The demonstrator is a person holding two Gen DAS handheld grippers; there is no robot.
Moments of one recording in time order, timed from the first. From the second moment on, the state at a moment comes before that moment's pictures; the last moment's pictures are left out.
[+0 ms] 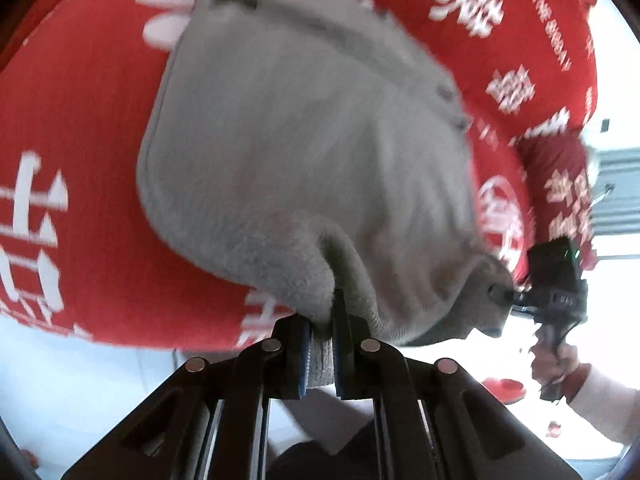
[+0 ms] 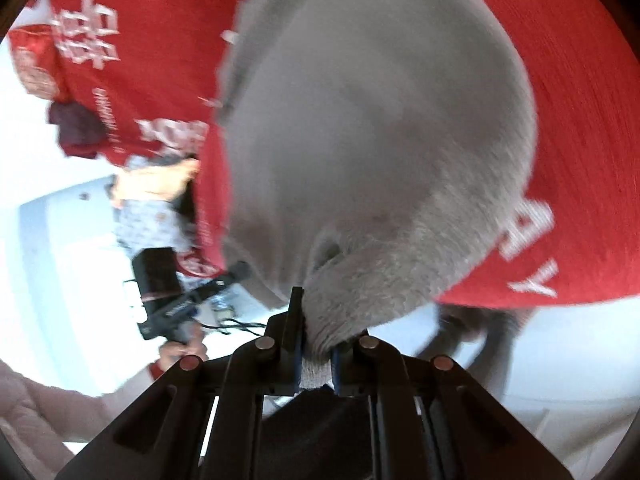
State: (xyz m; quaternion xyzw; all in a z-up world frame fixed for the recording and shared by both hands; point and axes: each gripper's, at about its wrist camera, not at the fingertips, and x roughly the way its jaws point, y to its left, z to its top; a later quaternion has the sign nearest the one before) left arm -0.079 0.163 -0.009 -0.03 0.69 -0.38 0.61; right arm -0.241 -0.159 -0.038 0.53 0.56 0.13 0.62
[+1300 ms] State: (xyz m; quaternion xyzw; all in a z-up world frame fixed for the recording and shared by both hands) left arm 0.196 0.040 -0.018 0.04 0.60 -0.39 0.69; right arm 0.015 -0.282 -0.037 0.43 0.55 -0.07 0.71
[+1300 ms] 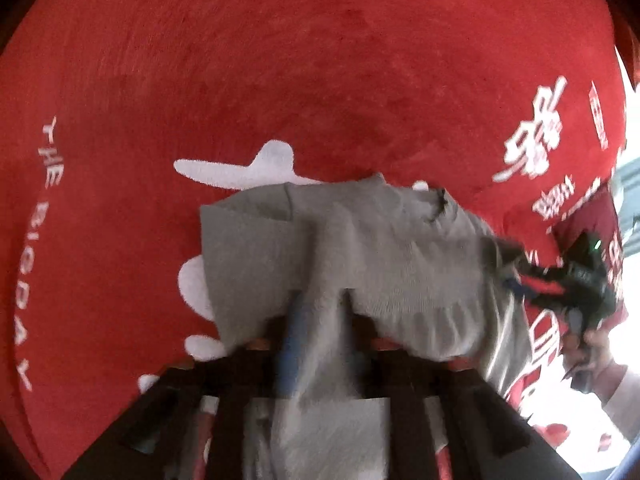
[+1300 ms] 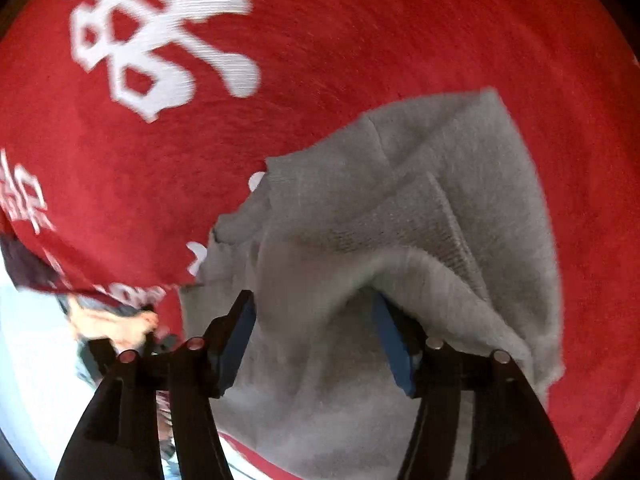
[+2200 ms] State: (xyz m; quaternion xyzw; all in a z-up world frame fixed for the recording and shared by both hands) left arm 0.186 -0.027 -0.043 0.14 0.62 -0.38 0.67; right arm 0.052 -0.292 -0.015 0.18 0.64 -0.02 0.75
